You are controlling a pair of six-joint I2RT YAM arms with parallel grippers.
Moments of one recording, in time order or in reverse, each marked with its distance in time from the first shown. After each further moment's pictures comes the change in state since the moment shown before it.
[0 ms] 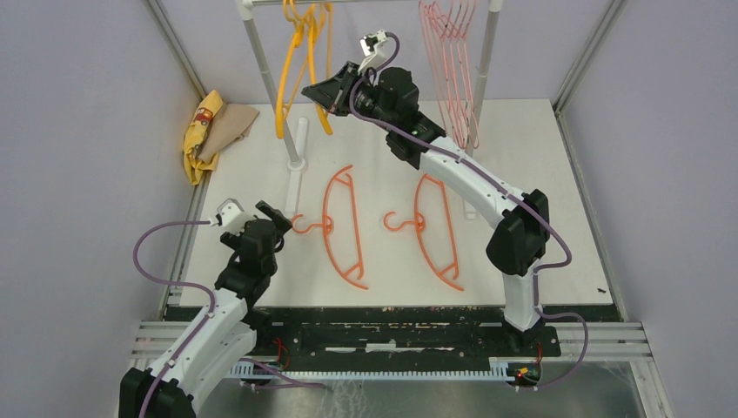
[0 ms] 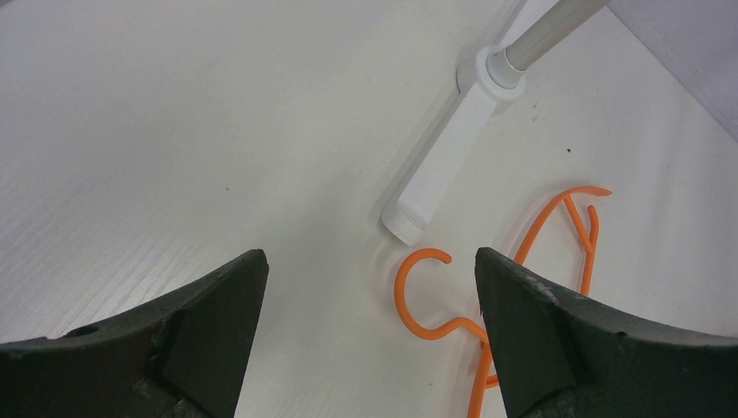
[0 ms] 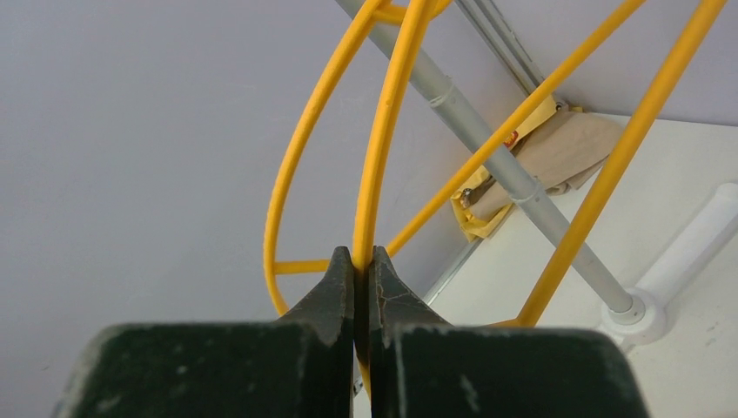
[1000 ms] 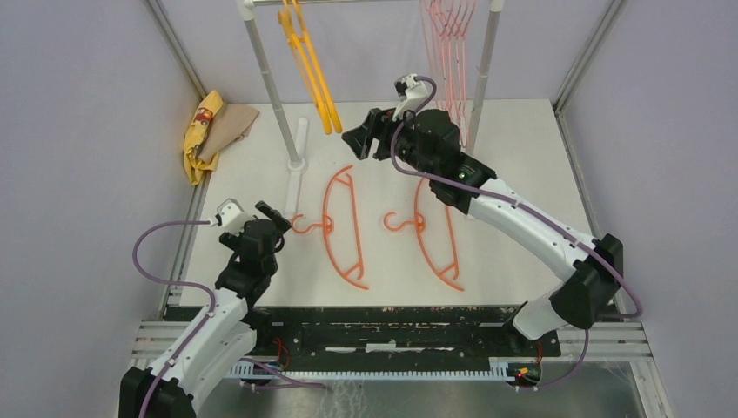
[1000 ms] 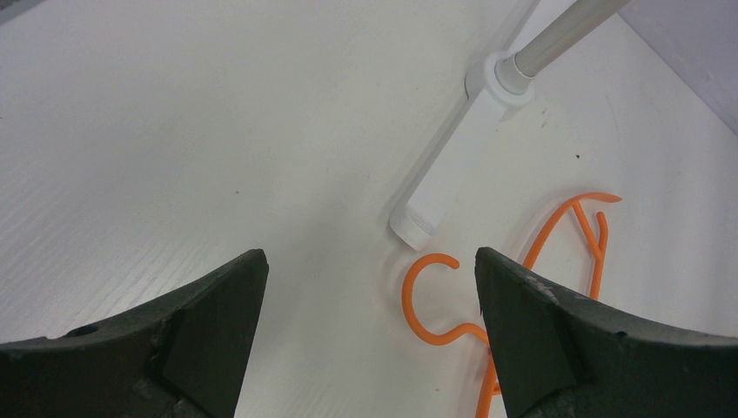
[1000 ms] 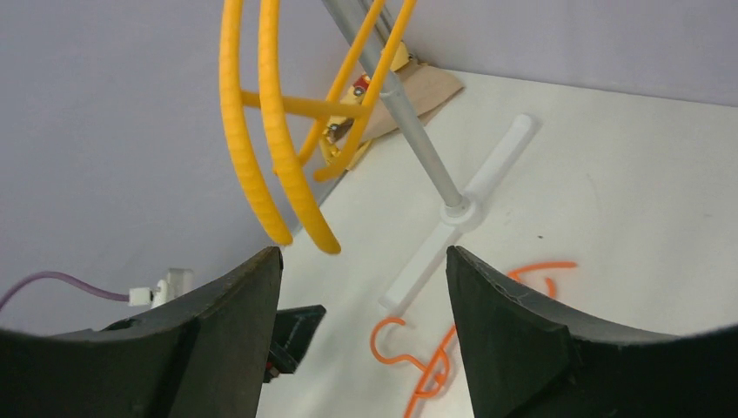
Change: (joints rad) left arm 0.000 0.004 0.000 -0.001 -0.022 0.006; right arm 0.040 -0.425 -0.494 -0.116 0.211 -0.308
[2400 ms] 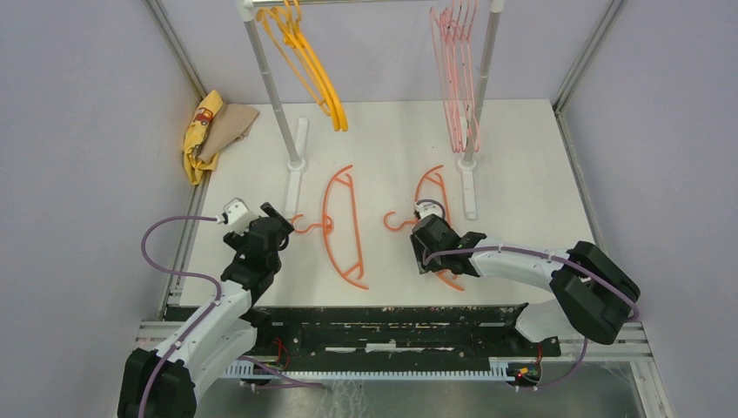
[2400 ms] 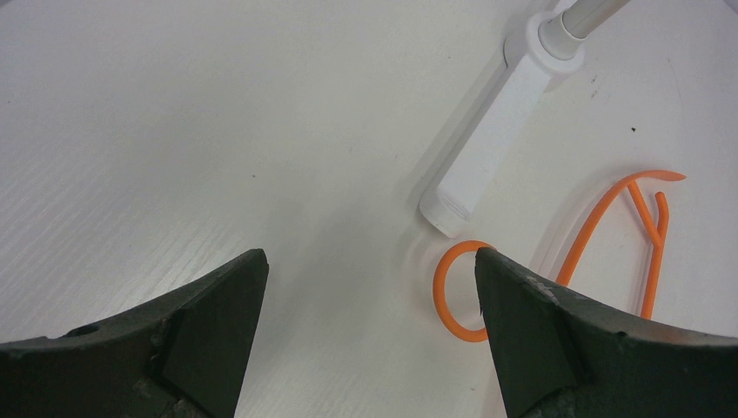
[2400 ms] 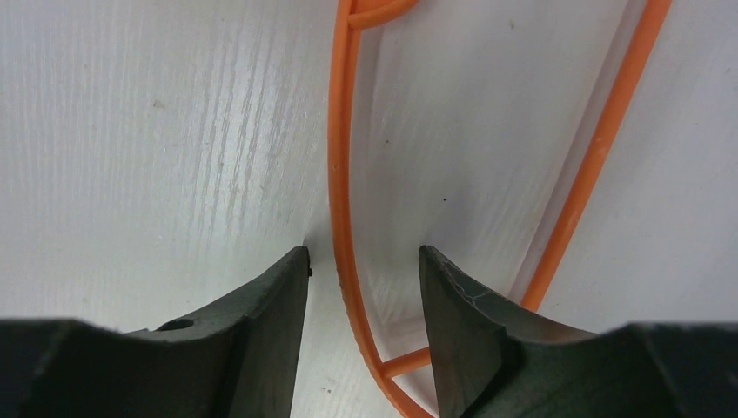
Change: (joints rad) left arm 0.000 0.105 -0.011 0.031 -0.002 0.009; right arm 0.073 -0.159 -0.855 -0.315 0.287 -0.003
